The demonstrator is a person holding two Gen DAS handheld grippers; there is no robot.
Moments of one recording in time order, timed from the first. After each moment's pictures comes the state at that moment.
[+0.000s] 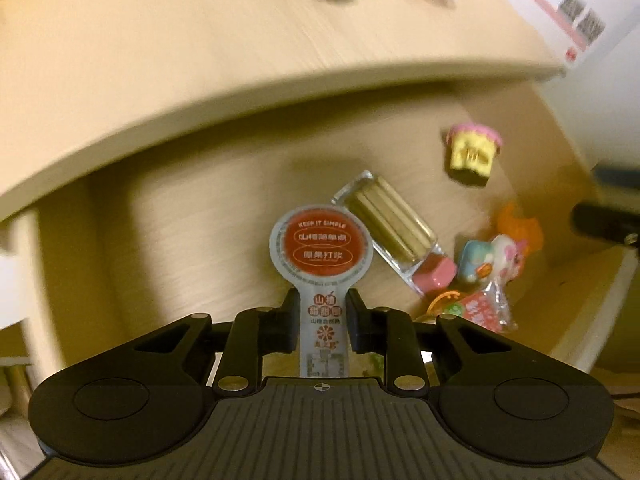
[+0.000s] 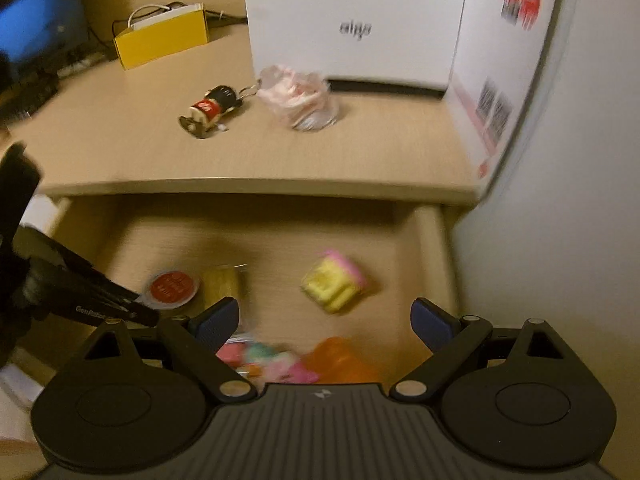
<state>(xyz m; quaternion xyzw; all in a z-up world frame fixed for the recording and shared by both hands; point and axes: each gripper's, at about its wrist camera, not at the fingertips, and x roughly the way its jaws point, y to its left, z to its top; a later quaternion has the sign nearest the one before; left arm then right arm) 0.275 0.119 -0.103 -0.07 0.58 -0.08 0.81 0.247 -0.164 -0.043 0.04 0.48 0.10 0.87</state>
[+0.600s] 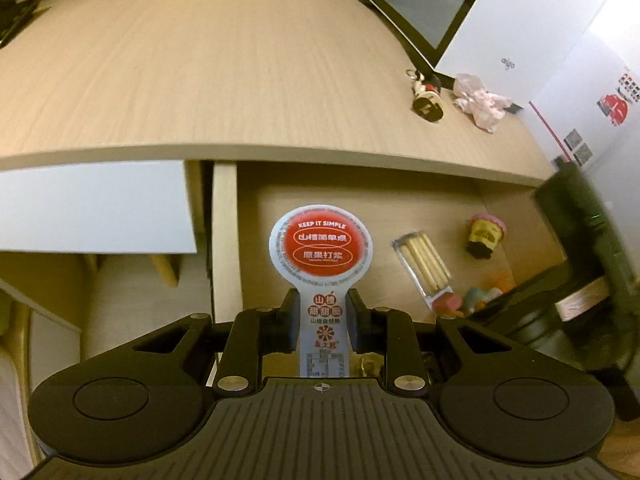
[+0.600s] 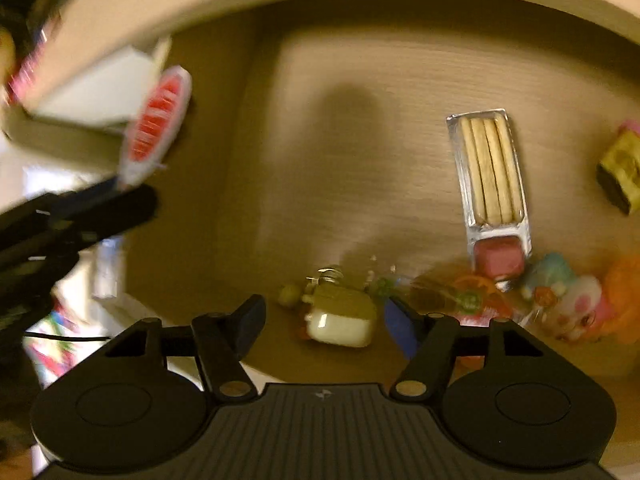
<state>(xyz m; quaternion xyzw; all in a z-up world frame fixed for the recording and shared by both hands) 0.185 0.179 -0.048 -0.18 0.47 0.03 0.86 0.298 -0.020 -0.120 0.01 0.71 0.22 0.67</state>
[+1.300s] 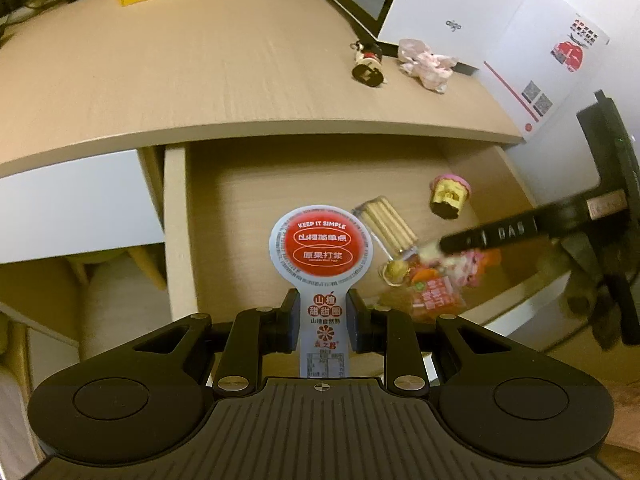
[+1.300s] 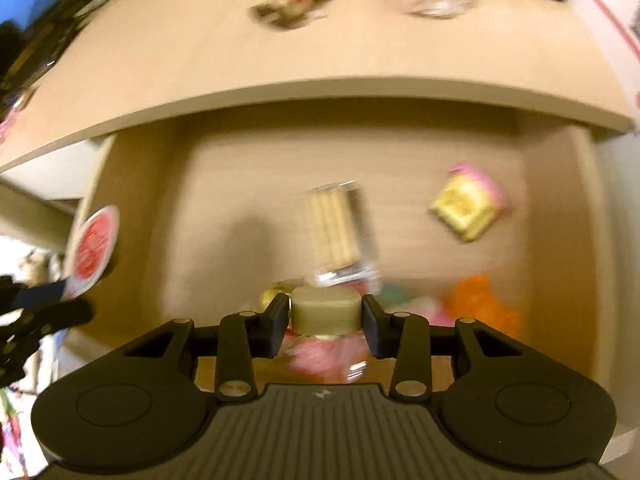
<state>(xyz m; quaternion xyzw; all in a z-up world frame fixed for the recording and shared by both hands) 0.169 0.143 -0.043 -0.15 0.48 0.00 0.86 0.283 -0.127 -0.074 0.02 0.59 0.12 0.80</state>
